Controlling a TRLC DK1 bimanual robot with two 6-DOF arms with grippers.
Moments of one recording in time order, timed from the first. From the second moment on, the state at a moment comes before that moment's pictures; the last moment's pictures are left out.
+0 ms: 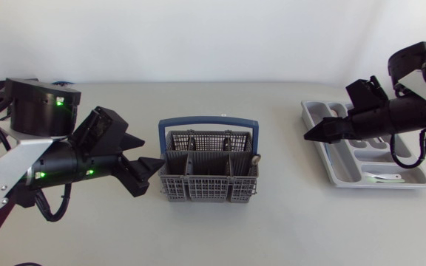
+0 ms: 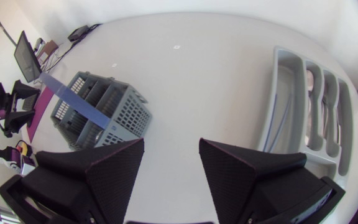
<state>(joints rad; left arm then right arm) -0.46 1.12 0.68 -0.21 0.15 0.27 -0.07 1.44 1.01 -0.59 -0.52 -0.25</state>
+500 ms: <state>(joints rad) -0.34 1.24 0.60 -0.06 0.20 0.36 0.14 1.47 0.99 -0.58 -0.59 -0.11</state>
